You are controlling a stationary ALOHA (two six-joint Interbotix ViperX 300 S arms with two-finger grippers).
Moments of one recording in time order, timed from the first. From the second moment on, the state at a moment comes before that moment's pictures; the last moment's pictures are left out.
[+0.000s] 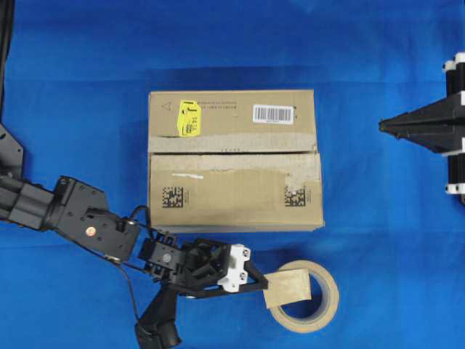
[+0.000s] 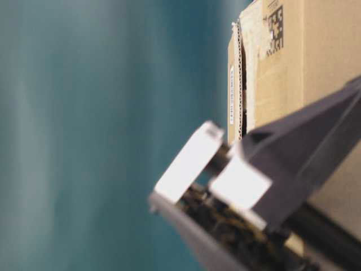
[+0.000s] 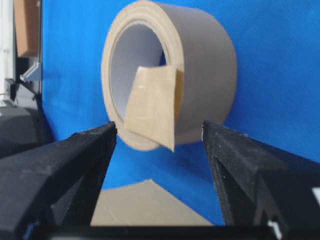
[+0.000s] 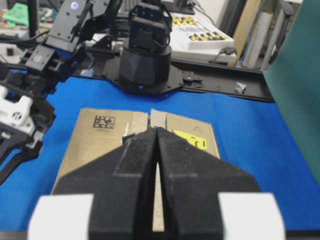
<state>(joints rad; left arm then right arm) -0.35 0.25 0.53 -0.02 -0.29 1.30 0.00 -0.92 1.13 0.02 -0.23 0.01</state>
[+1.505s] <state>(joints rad) -0.32 0.05 0.52 -0.03 -0.14 1.26 0.00 -0.92 1.13 0.02 -0.17 0.01</state>
